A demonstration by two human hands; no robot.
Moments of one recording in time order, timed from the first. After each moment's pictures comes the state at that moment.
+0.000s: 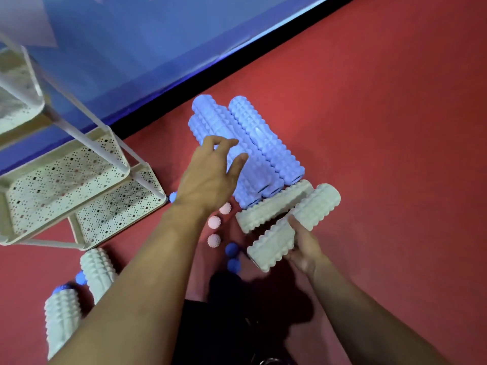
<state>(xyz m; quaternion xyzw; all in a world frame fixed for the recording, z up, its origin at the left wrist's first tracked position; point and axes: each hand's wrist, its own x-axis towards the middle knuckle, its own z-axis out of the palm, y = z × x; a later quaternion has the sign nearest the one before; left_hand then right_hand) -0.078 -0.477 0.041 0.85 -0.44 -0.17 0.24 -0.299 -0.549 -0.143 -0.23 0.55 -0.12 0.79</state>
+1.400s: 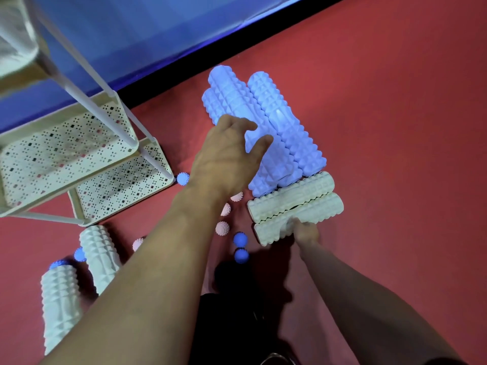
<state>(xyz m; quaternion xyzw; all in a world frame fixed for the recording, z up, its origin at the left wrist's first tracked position) -0.051 -0.476 0.021 0.86 -0.37 -0.20 0.28 -0.259 -0.554 -0.225 -0.44 0.70 -0.01 0.55</state>
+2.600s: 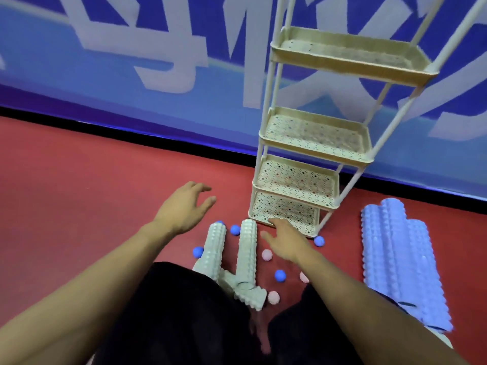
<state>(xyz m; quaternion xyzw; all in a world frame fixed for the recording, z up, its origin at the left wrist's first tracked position) -0.035 0.064 0.119 0.96 -0.06 -0.04 0.25 -0.057 -0.209 0.054 -0.95 0.00 0.18 0.25</state>
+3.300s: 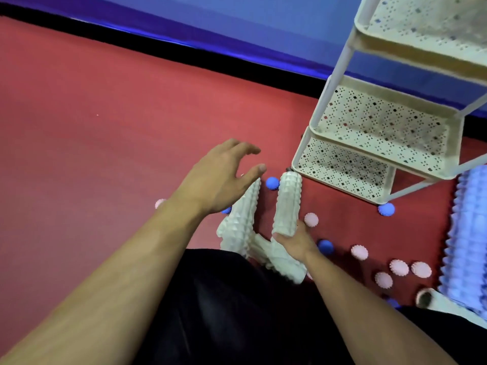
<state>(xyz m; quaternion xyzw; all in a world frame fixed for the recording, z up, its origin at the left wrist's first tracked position) 0.030 0.064 0.018 0.95 -0.05 -0.11 0.28 -0.023 -0.164 -0.208 -0.82 0.21 0.38 0.36</state>
